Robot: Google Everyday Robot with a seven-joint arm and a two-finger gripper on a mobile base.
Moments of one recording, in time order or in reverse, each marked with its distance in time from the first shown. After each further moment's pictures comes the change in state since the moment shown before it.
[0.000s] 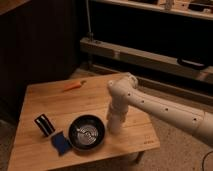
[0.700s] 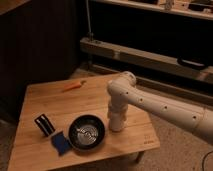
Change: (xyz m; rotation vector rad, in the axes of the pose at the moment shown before) arm 0.014 -0.005 -0.055 -0.027 0.060 0.013
